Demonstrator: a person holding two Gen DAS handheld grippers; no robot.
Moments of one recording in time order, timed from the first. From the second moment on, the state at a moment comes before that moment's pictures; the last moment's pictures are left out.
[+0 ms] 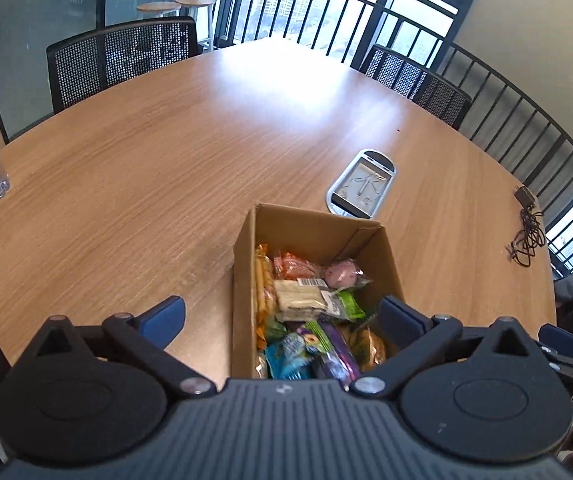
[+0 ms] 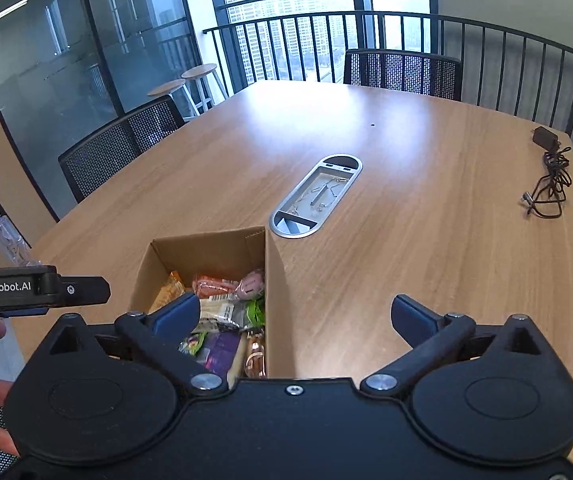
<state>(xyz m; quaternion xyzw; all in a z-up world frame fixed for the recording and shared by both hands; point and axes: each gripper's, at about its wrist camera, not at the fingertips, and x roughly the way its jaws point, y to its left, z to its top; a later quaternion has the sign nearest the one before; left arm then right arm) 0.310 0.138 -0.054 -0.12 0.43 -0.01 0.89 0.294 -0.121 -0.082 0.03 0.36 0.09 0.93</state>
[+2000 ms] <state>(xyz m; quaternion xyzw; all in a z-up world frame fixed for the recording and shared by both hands) 0.102 0.066 0.022 -0.04 0.37 -0.01 0.93 0.107 -0.222 -0.018 0.02 0.30 0.10 0.95</state>
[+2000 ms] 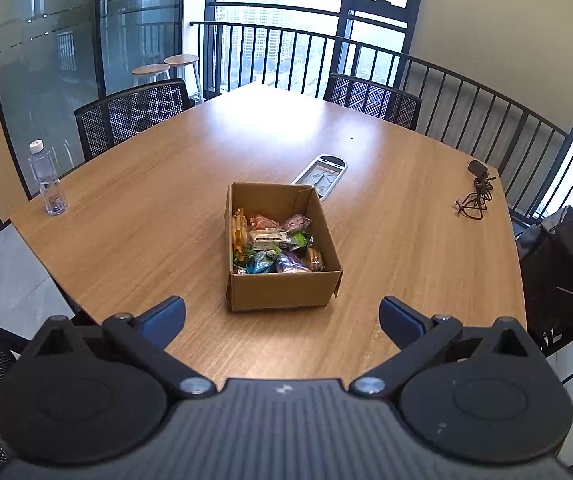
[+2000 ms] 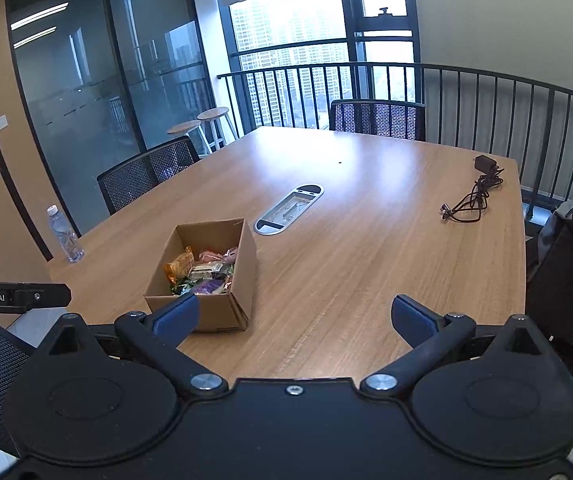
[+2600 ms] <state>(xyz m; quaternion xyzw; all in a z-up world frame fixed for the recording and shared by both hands) 0.101 0.057 0.026 -0.04 0.37 -0.01 0.93 0.109 -0.224 -0.017 0.01 0.29 0.11 0.95</state>
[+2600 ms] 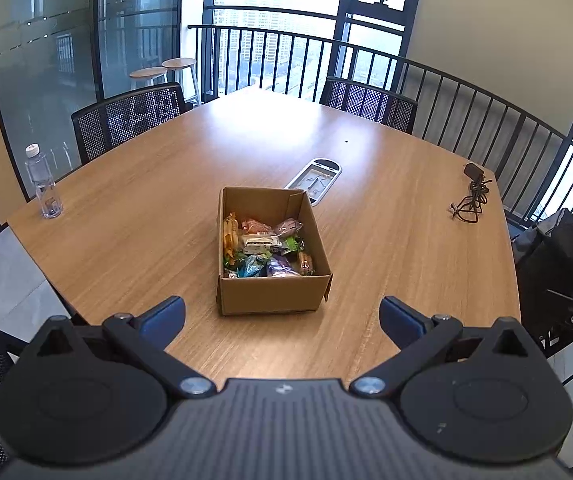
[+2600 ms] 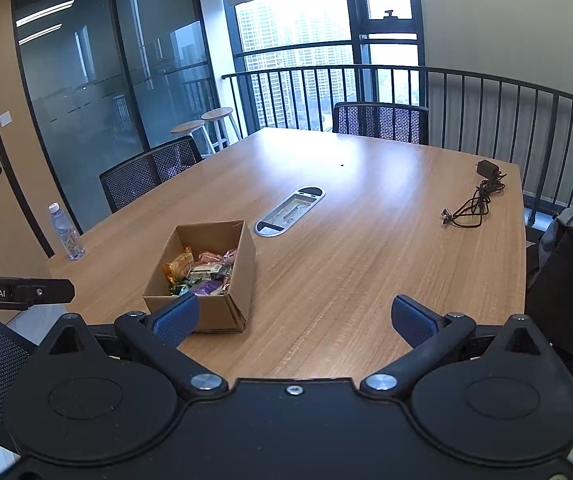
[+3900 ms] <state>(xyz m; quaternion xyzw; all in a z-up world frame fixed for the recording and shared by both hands) 0.089 0.058 0.024 -0.03 0.36 -0.01 0.93 0.105 -0.212 -0.020 0.00 0.30 0.12 0.95</state>
